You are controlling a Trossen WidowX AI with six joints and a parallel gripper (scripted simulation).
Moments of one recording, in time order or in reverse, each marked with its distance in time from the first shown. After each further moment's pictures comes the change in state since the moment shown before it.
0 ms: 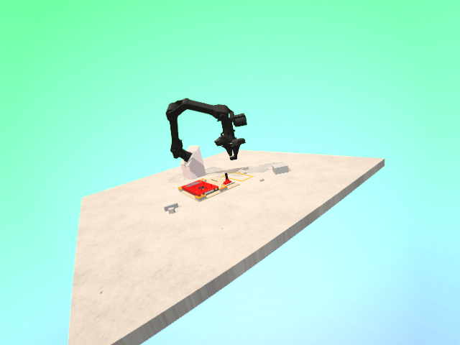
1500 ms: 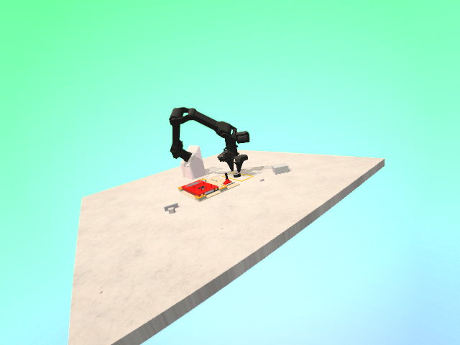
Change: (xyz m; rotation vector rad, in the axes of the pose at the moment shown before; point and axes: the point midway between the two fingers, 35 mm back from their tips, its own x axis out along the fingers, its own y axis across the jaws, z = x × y) arm 0.085 -0.006 0.000 0.002 -0.011 -0.022
